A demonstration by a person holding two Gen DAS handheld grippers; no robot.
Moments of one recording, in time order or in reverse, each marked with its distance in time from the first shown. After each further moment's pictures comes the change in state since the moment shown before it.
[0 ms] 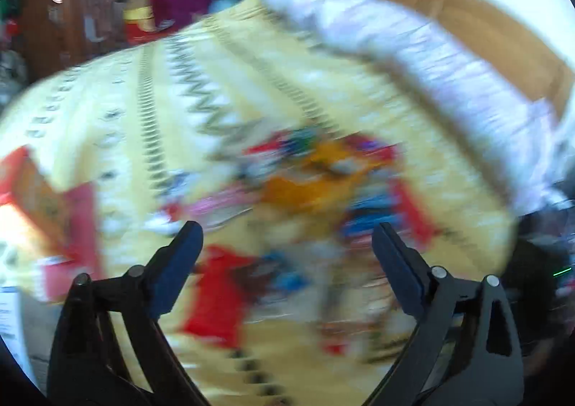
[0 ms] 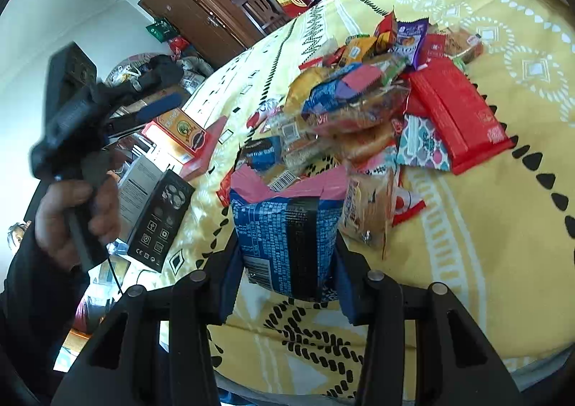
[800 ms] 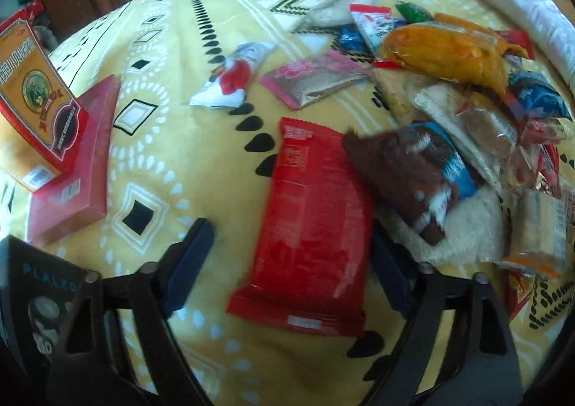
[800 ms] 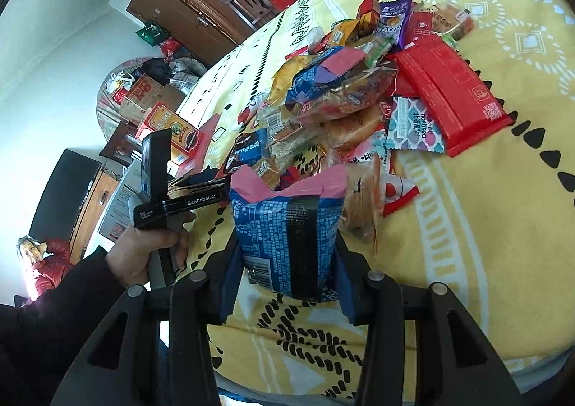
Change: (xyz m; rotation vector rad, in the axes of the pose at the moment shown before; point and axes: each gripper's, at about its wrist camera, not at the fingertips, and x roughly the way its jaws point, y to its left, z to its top) left arm 0.093 0.050 -0.076 -0.011 0.182 0.161; right arm 0.005 -0.010 -0.005 0.064 0.030 0.006
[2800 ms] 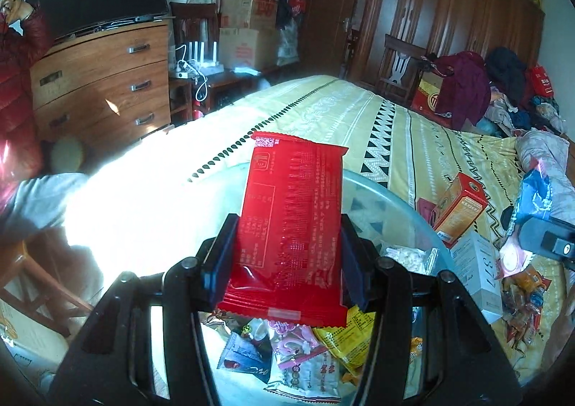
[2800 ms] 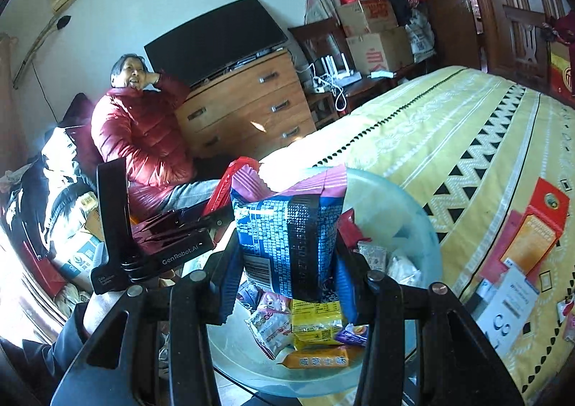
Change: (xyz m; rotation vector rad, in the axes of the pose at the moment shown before) left arm -0.345 0.292 -0.206 -0.780 -0.404 0.424; right arm 0.189 0.549 -0.031 -0.814 0.258 0.417
